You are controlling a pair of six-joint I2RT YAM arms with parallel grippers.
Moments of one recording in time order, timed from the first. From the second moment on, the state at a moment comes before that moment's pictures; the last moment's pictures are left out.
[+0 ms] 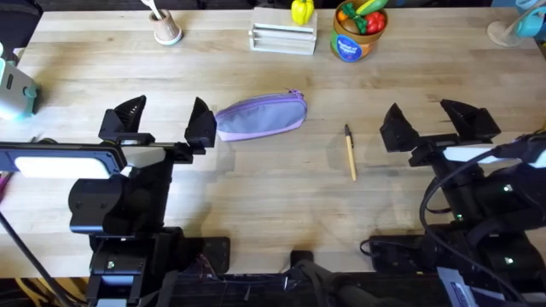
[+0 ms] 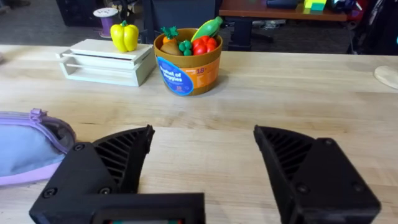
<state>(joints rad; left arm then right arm) 0.00 0.00 0.01 -0.02 0.01 0.00 0.00 0.00 0.01 -0.09 -0.04 0.01</state>
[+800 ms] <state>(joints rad) 0.00 0.00 0.05 -0.15 0.06 0.00 0.00 0.00 0.06 -0.22 -0.10 0.07</state>
